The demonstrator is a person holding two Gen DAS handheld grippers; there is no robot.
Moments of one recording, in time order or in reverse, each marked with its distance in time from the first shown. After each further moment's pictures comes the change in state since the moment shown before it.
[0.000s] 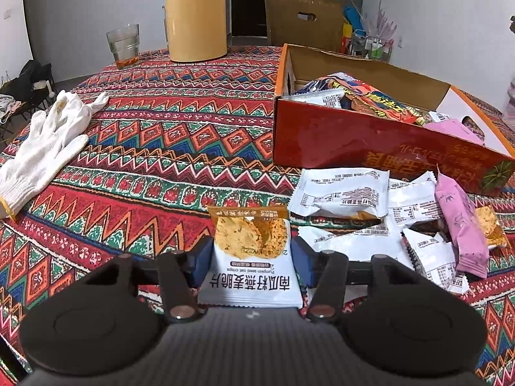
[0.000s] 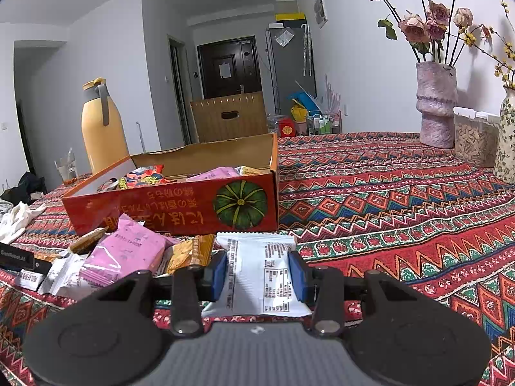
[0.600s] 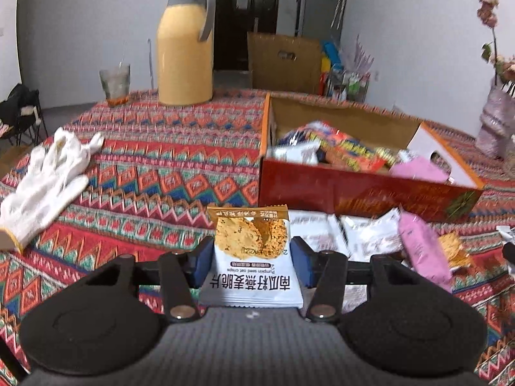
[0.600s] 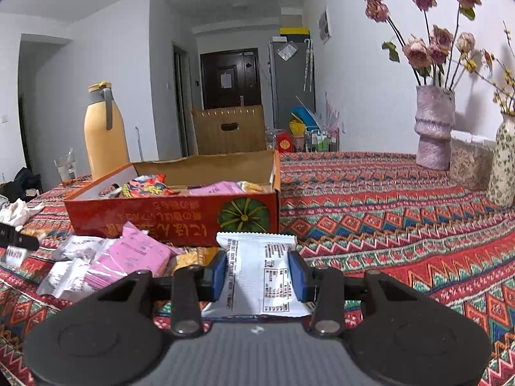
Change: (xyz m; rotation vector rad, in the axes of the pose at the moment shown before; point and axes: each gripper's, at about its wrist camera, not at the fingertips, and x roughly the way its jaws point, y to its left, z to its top) left arm -0.040 0.009 0.012 0.017 -0.153 -0.083; right arm -0.016 0.015 0.008 -0.065 -0.060 -0.022
